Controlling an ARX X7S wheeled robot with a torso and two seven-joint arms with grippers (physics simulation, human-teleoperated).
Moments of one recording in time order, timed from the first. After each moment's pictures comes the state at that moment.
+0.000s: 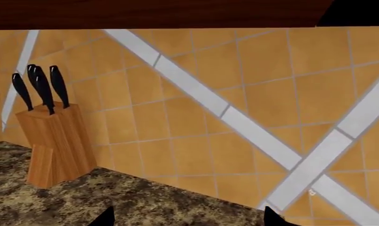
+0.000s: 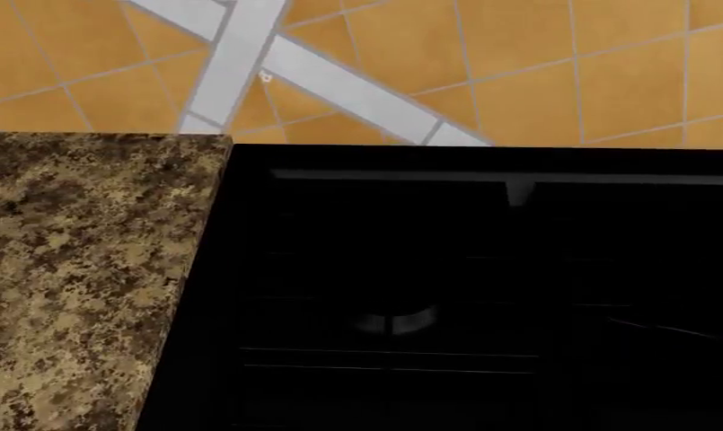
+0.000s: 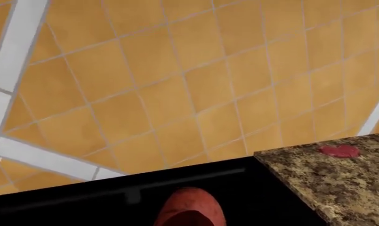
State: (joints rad) left arm -0.64 -0.65 -0.05 1.01 -1.56 -1.01 -1.57; right arm 1.40 1.45 -1.57 -0.75 1.41 -0.16 1.11
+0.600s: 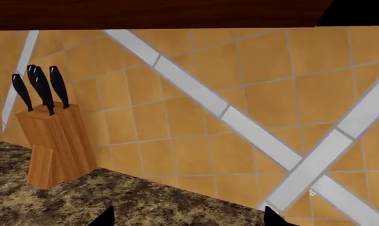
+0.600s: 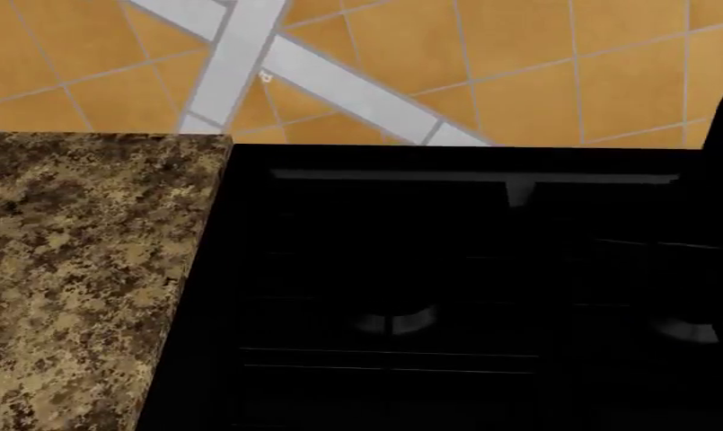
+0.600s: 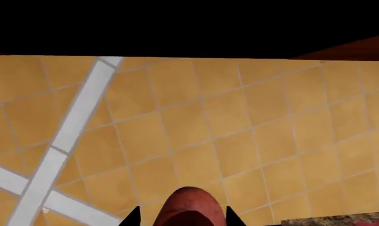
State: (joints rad) left arm -0.65 -0.62 -0.07 1.01 -1.56 -1.05 -1.57; right arm 1.63 1.46 -1.38 -0.85 1.54 0.04 1.08
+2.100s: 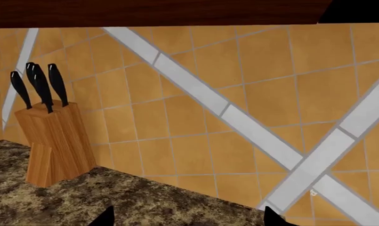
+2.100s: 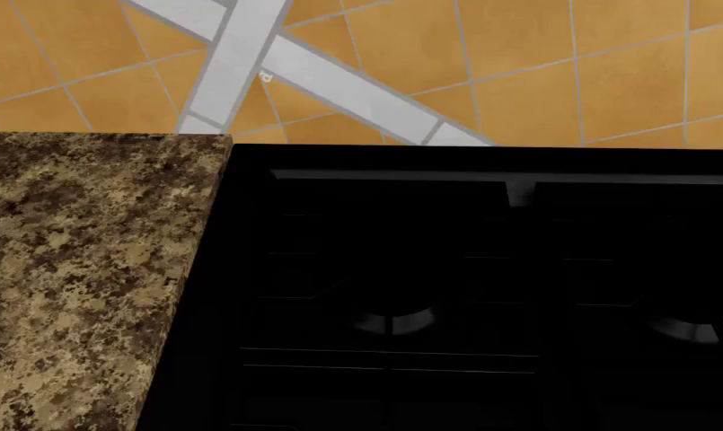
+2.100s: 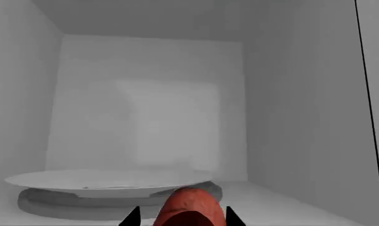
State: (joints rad) left arm -0.66 -0.57 -0.06 0.99 -1.50 -1.09 -1.54; right arm 2.19 1.03 -1.10 -0.32 1.78 0.53 0.95
